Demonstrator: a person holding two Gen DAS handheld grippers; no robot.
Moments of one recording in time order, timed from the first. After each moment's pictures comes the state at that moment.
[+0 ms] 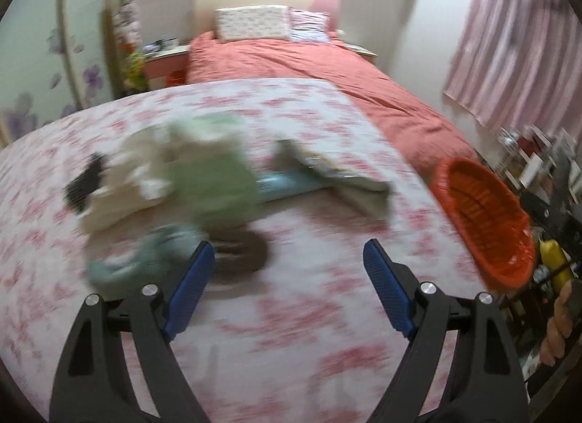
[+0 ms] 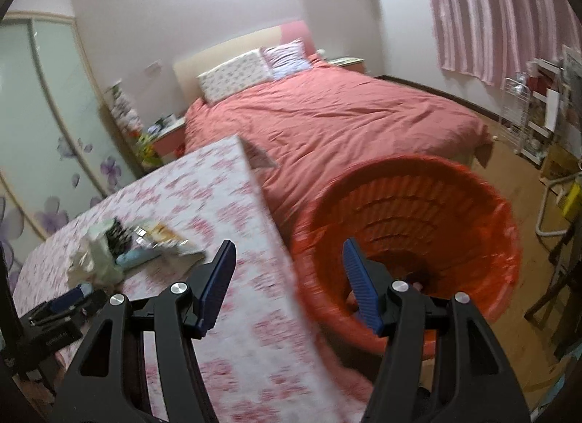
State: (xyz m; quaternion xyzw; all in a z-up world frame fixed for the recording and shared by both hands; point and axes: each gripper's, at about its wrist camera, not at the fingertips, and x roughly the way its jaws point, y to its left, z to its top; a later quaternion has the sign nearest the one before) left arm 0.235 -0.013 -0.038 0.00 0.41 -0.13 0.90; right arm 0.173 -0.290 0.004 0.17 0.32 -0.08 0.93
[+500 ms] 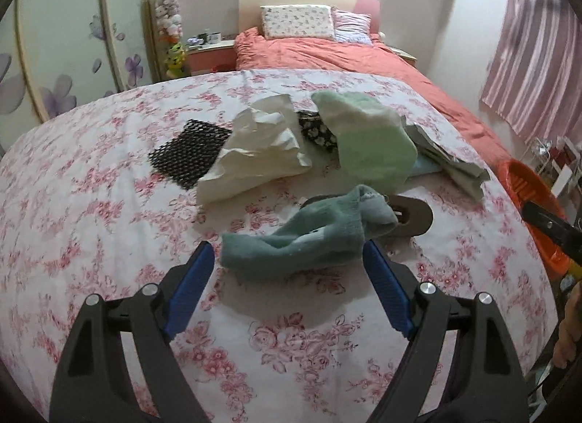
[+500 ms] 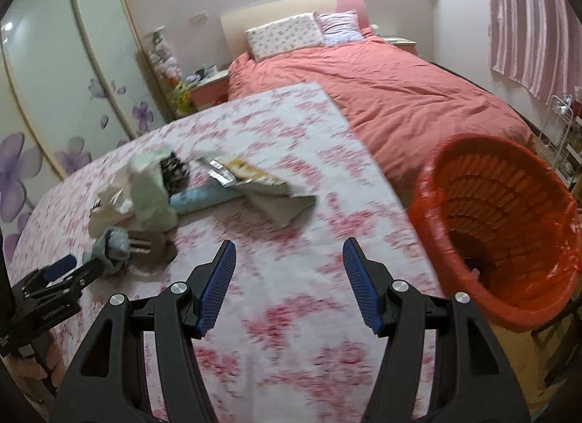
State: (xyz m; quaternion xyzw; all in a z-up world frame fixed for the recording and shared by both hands) left arm 0.233 0.080 -0.057 0.01 0.42 -0.07 0.91; right arm 0.199 -0.189 -0.016 0.11 0.38 0.00 0.92
